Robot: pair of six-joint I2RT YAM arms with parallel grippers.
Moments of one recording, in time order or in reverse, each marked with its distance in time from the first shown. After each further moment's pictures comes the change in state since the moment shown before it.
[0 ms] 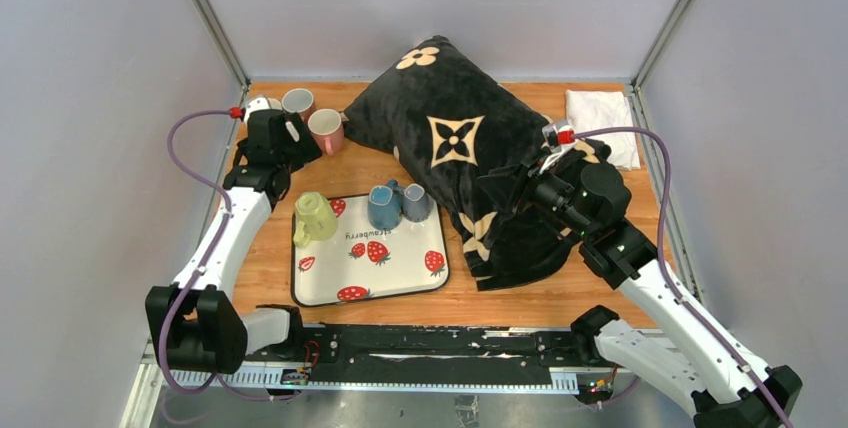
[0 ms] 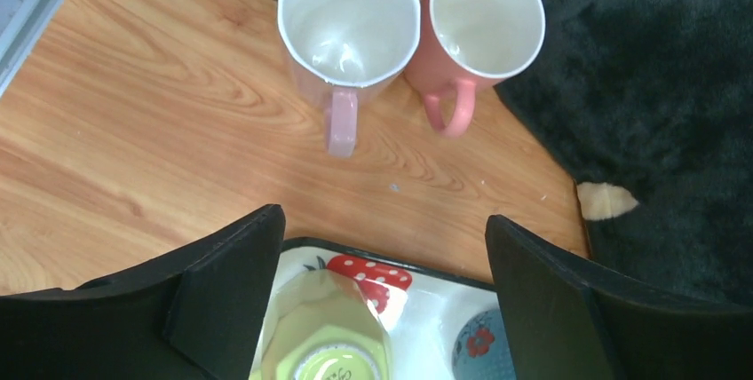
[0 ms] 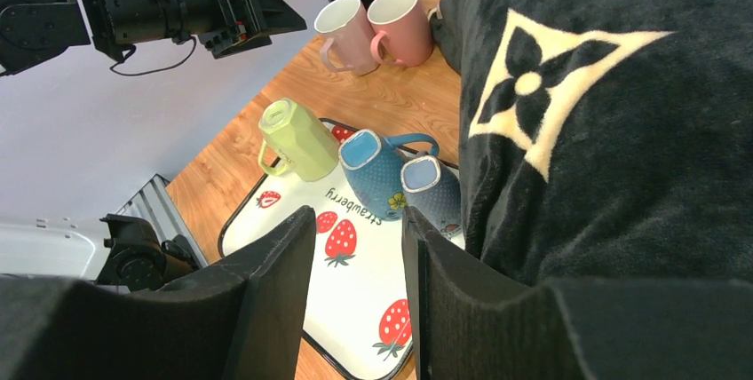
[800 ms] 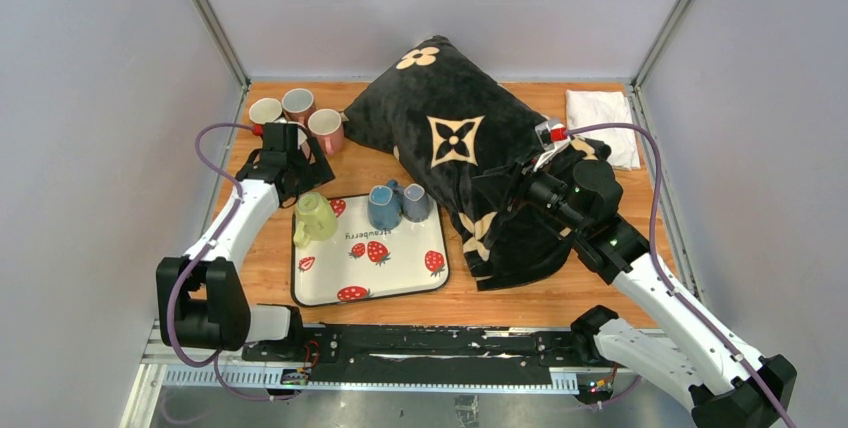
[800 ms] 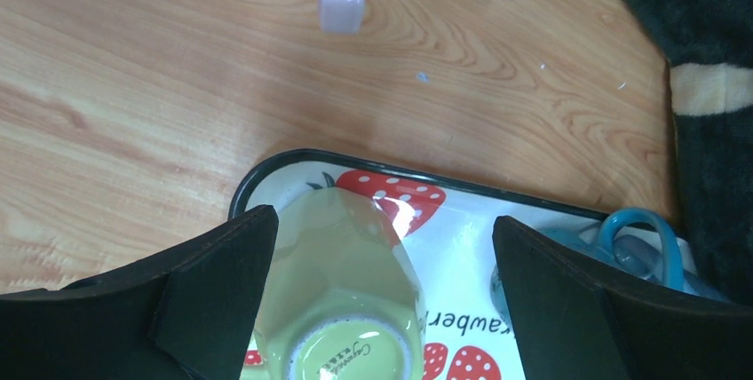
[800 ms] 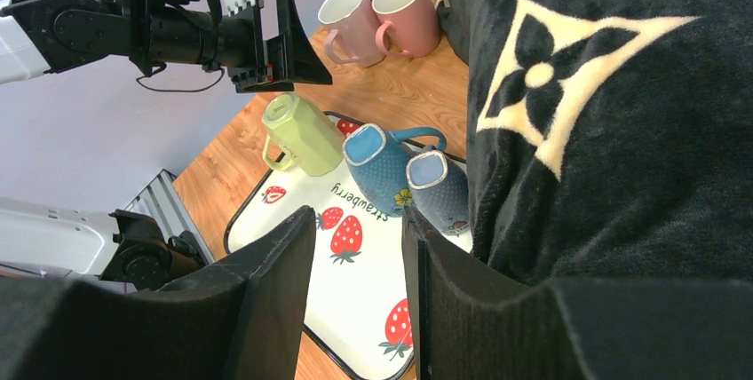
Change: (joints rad) left arm 0.000 0.100 -0.038 -0.138 0.129 -0.010; right arm 0.000 0.047 -0.008 0.033 -0.027 0.021
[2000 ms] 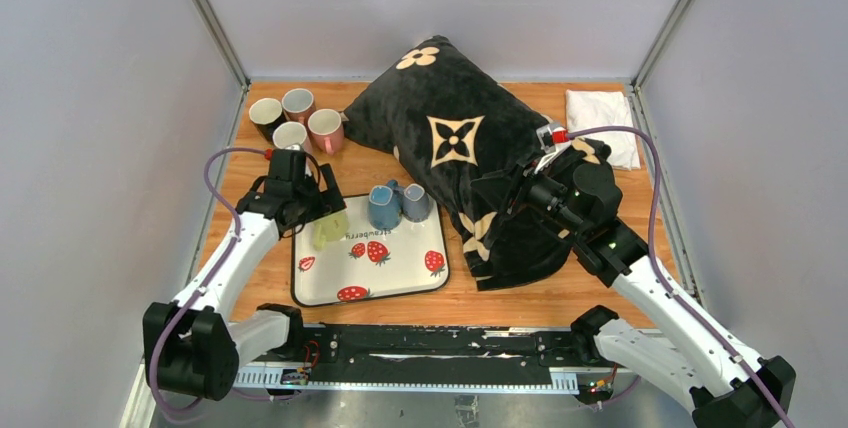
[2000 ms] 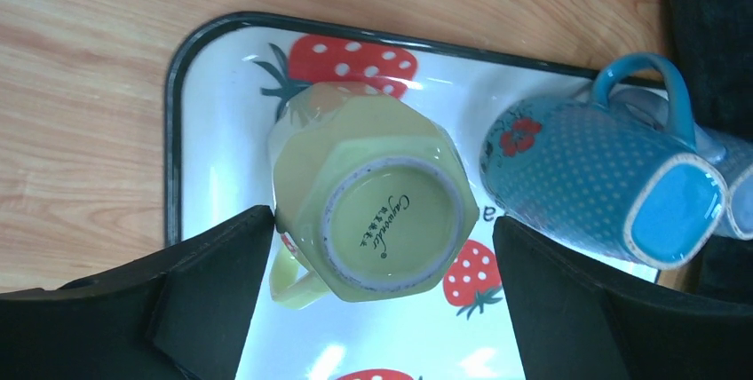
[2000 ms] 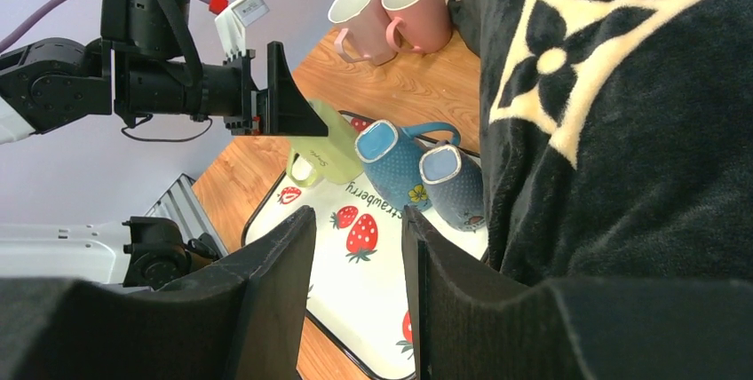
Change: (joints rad) left arm -0.082 -0.219 -0.173 -0.079 0.101 -0.020; right arm 0.000 -0.014 -0.033 0.026 -0.010 0.055
